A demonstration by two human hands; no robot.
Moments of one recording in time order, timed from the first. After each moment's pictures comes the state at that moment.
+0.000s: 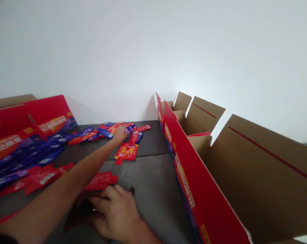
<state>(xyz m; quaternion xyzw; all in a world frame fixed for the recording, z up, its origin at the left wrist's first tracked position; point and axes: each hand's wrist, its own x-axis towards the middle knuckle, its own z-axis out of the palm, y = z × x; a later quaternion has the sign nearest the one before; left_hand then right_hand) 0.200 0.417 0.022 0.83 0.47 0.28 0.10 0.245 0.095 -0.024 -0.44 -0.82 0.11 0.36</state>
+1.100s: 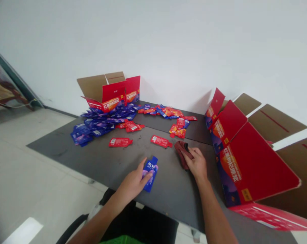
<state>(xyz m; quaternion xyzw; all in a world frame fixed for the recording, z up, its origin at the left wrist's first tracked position) 0.004 -0.011 0.004 0.67 0.61 0.24 0.35 0.316 0.087 -0.010 -0.57 -0.70 0.04 0.43</state>
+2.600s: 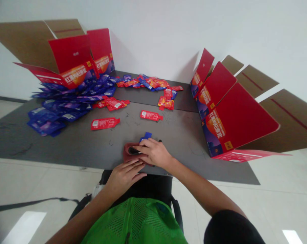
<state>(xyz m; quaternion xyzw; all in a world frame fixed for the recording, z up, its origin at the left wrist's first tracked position) -0.045 -0.058 -0.038 0.88 0.32 0.34 0.05 0.167 0.013 0.007 -0.34 -0.91 0.02 0.21</state>
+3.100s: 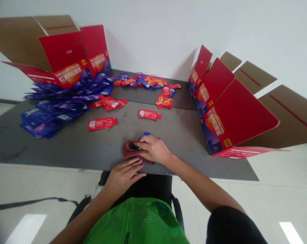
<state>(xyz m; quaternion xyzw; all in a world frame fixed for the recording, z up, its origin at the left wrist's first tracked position) -0.046 -0.058 -0.040 0.87 0.32 0.36 0.07 0.166 0.021 0.004 -0.36 -0.91 0.04 0.22</state>
